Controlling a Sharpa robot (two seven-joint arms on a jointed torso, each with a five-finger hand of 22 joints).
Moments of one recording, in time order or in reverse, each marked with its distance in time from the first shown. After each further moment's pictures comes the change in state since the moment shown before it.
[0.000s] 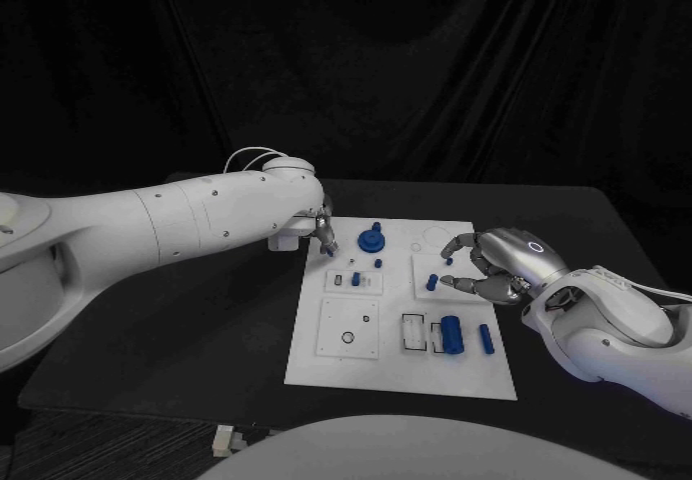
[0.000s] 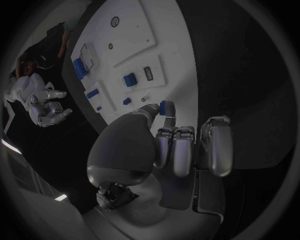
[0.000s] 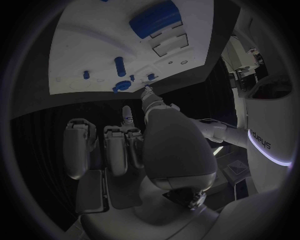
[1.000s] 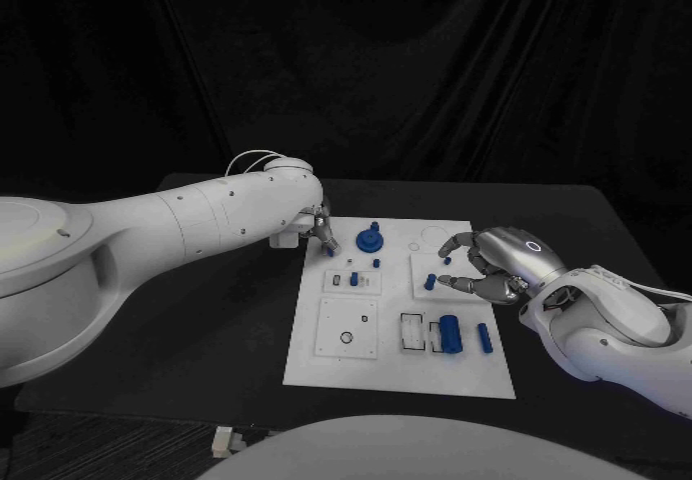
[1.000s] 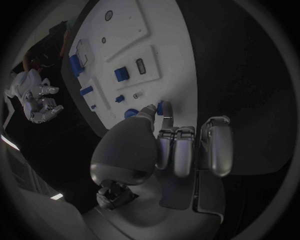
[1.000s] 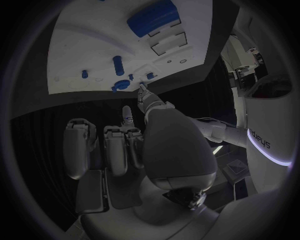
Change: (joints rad) left arm -0.034 0.093 0.001 -0.202 0.000 0.062 0.096; left_hand 0.001 0.081 -0.221 0.010 -0.058 -0.015 -0.018 0.011 -0.042 0.000 0.011 0.020 0.003 -0.003 0.005 0.012 0.000 0.000 0.000 0.000 0.000 0.000; right arm 0.000 -0.003 0.000 0.008 0.000 -0.008 0.001; right_hand 0.000 0.000 -0.003 -0.003 -0.004 0.000 0.000 0.000 0.001 0.000 0.000 0.000 -0.001 0.000 0.000 0.004 0.000 0.000 0.000 0.000 0.000 0.000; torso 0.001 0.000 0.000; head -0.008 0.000
